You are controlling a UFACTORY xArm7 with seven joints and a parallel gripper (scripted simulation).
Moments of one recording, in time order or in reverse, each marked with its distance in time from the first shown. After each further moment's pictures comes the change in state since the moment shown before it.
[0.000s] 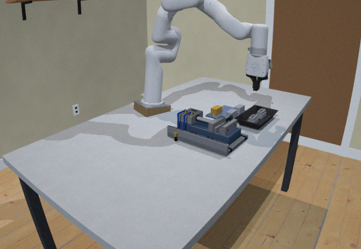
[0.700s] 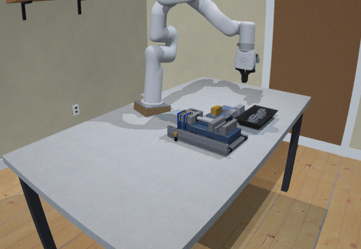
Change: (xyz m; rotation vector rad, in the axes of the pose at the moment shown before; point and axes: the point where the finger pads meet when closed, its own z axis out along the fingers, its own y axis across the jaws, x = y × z) arm 0.086 -0.102 -0.002 0.007 0.003 -0.009
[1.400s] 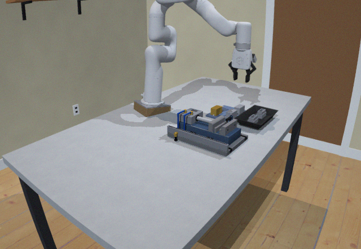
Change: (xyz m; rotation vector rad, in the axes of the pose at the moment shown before) arm 0.011 -0.023 0.003 -0.008 -0.003 0.009
